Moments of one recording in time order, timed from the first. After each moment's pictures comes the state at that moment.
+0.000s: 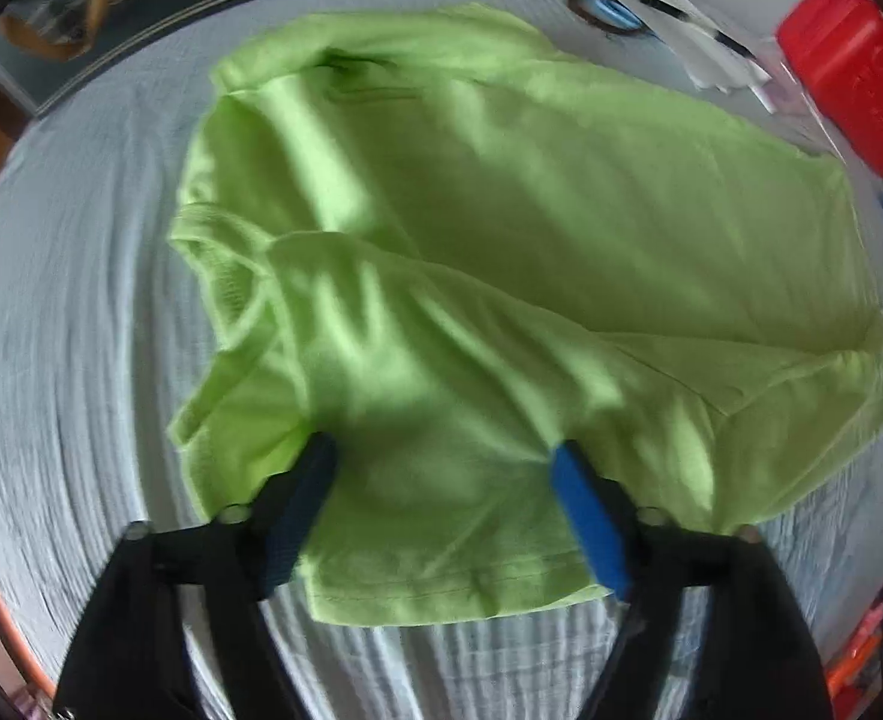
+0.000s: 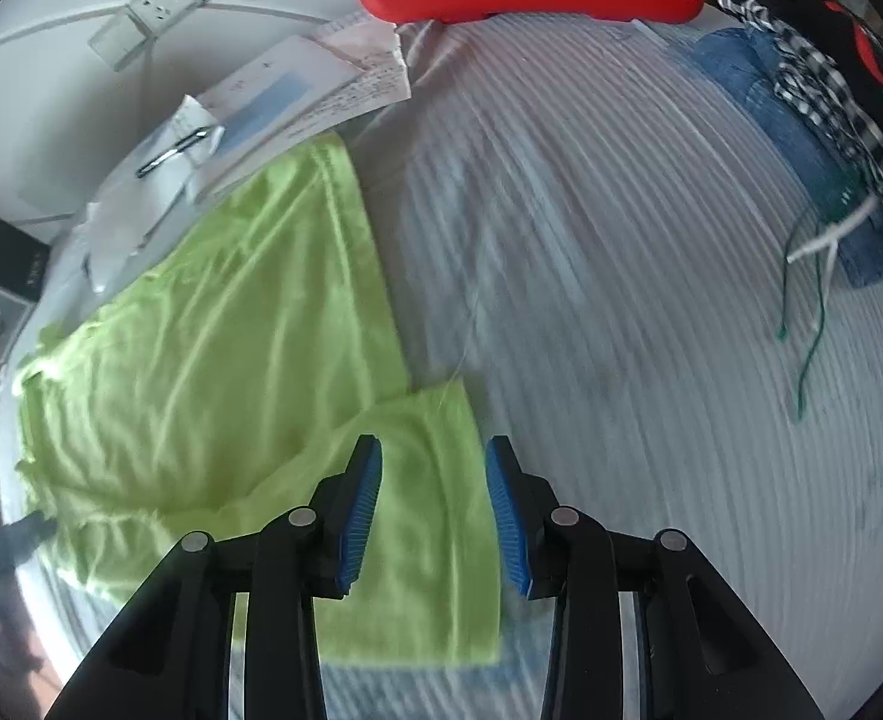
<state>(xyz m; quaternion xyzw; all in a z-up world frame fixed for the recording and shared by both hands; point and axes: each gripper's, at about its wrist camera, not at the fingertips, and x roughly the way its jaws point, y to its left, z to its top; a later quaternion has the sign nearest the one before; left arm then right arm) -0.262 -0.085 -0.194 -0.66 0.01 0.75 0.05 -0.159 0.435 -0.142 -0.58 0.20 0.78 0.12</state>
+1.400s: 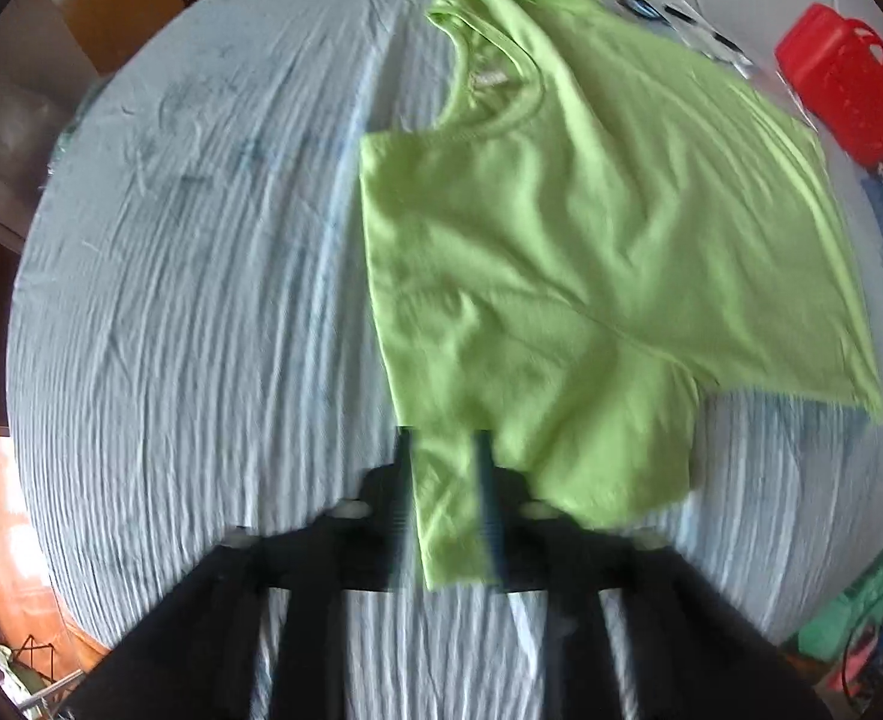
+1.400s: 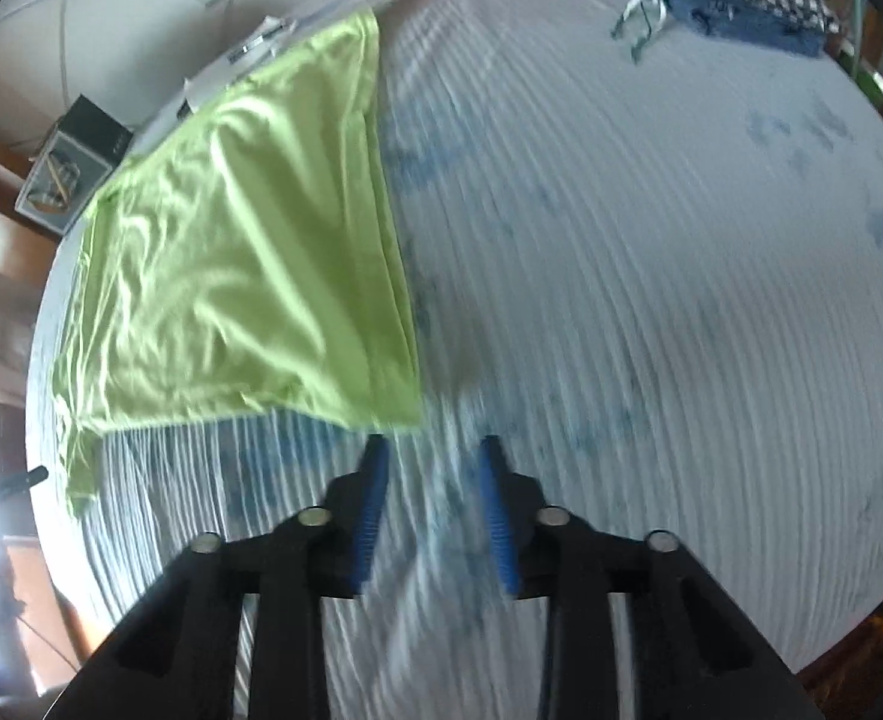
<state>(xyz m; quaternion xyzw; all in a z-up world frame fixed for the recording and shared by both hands) -0.011 -0.156 -0.144 -0.63 -0.06 0.78 -0.03 0.097 0.382 -0.125 -0.57 0.22 0.79 0.06</state>
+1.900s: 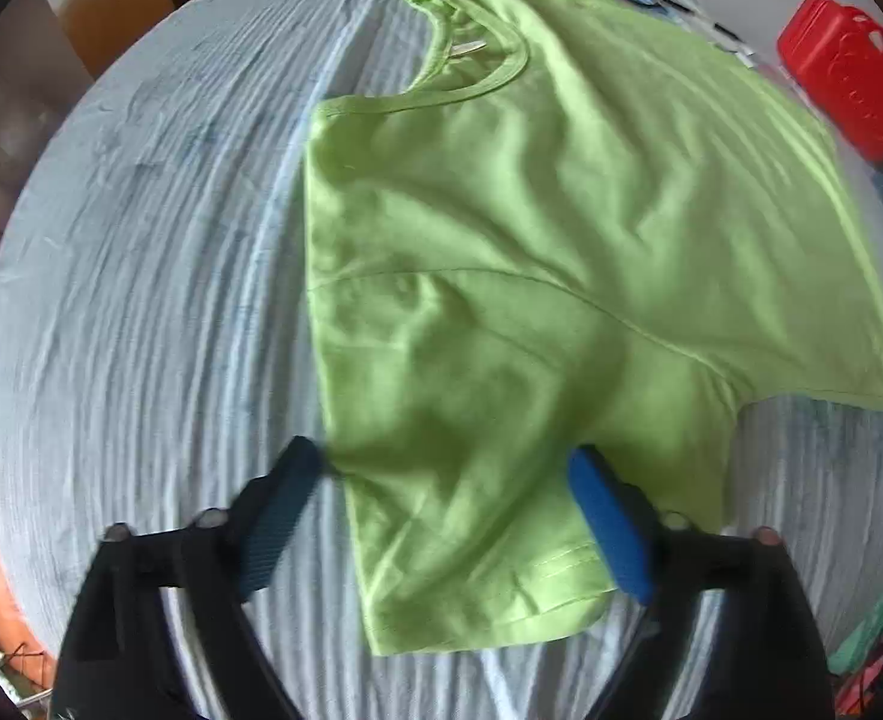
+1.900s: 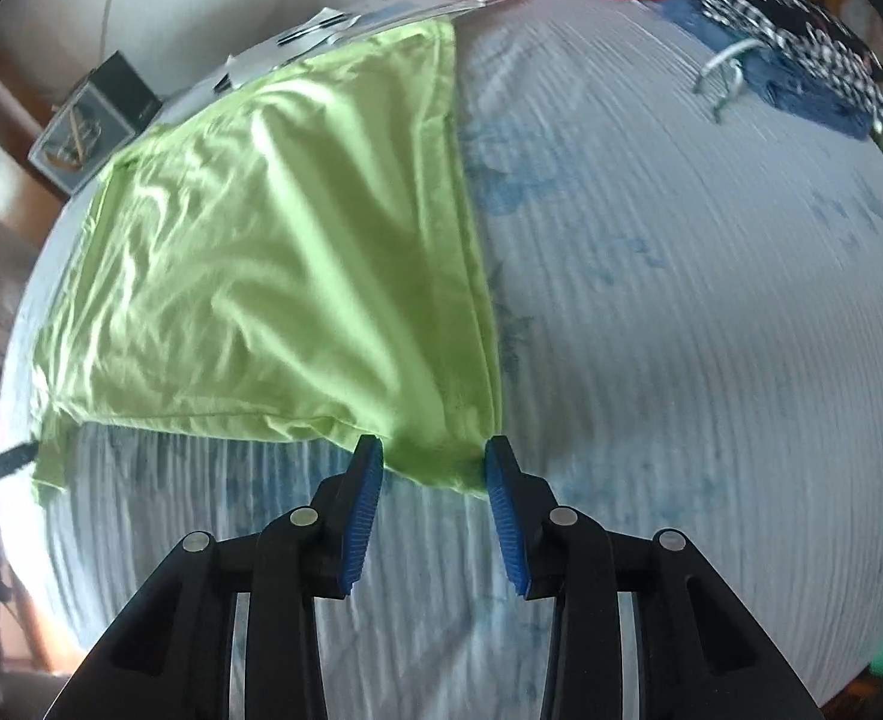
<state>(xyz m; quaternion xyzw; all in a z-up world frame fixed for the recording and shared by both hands) -0.001 -0.135 -0.184 -0.61 -0.04 0.79 -0.02 0.073 0.337 -0.148 -0.55 0.14 0.82 0.04</state>
